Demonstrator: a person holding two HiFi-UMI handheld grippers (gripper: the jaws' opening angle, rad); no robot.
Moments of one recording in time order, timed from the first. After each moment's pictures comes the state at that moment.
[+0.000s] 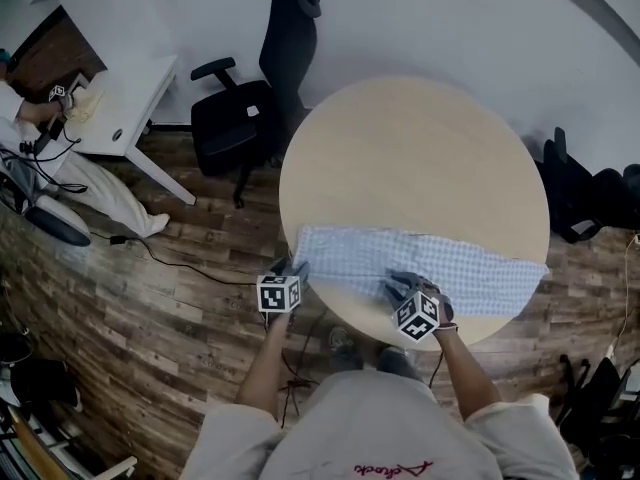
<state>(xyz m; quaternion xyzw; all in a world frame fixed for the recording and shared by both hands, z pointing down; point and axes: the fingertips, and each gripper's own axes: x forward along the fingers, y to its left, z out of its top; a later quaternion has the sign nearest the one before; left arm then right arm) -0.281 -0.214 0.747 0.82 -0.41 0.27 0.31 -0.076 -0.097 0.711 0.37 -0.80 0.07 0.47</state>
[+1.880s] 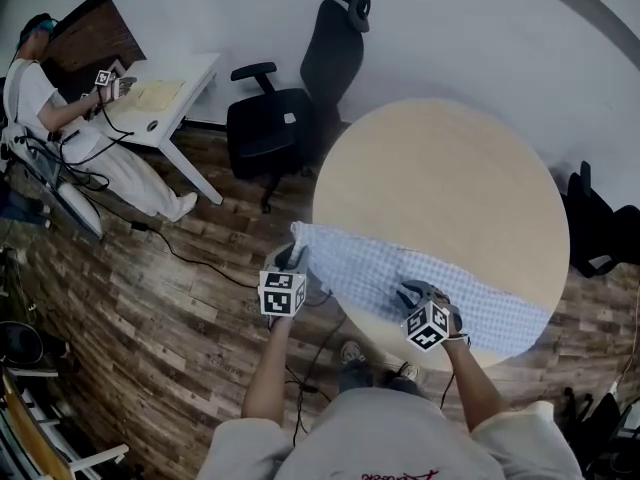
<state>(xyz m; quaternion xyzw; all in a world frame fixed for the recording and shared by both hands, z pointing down) -0.338 -0.271 0.646 0.84 -0.47 0.21 0.17 -0.117 -0.136 0.697 0.37 -0.81 0.03 0.46</state>
